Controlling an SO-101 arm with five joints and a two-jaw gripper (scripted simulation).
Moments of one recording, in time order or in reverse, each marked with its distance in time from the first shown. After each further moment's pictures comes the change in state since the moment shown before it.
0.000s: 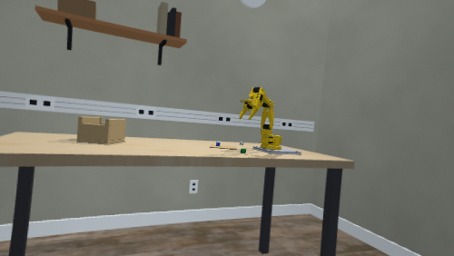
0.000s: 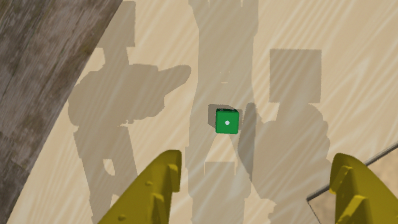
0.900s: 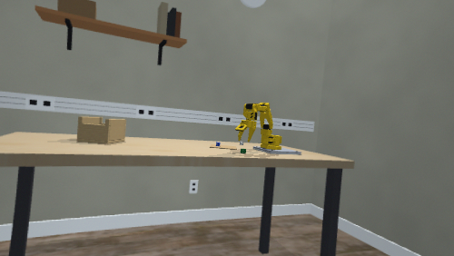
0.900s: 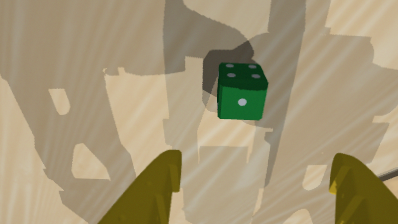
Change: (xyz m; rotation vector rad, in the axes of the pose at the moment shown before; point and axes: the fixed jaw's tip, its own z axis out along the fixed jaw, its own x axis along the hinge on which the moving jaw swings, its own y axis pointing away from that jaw) arm 0.057 -0.002 0.086 0.017 0.452 0.000
